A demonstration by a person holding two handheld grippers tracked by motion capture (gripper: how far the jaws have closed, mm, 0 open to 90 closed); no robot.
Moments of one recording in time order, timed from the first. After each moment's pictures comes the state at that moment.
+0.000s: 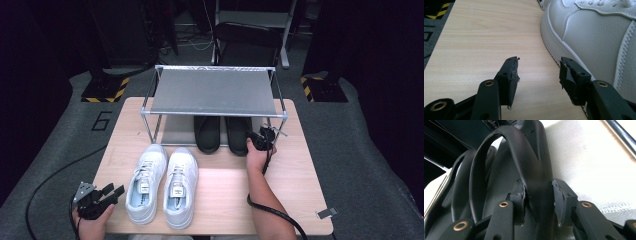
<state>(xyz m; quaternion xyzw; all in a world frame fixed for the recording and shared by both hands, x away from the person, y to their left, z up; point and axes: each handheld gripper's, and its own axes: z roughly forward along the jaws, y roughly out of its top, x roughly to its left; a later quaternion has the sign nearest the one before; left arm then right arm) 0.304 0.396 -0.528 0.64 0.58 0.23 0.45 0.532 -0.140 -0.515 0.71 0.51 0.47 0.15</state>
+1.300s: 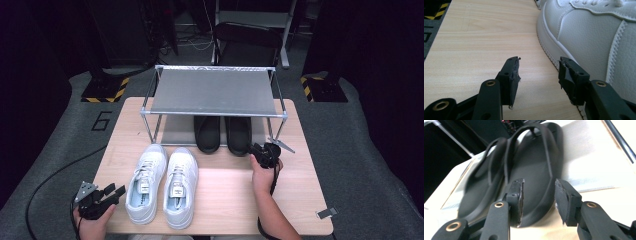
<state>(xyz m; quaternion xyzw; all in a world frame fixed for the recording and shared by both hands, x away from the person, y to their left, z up) 0.303 0.392 -0.525 0.65 0.57 0.23 0.45 0.452 -0.144 -0.498 0.64 0.54 0.51 0.16</state>
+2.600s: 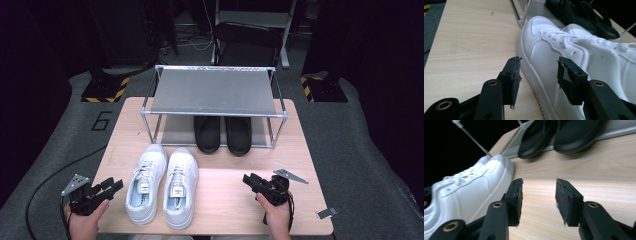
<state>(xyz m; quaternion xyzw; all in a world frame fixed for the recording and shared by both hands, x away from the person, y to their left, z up) 0.299 0.389 -0.469 0.65 0.55 0.19 0.49 0.341 -0.156 -0.492 0.55 0.62 0.55 0.06</state>
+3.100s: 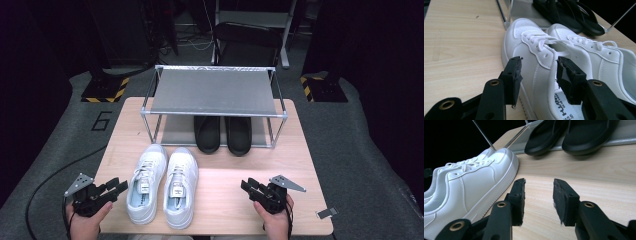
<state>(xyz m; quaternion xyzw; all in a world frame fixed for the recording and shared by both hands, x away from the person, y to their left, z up) 0.292 0.370 -0.458 0.67 0.53 0.18 0.49 0.318 -0.145 -0.488 0.52 0.65 0.54 0.10</state>
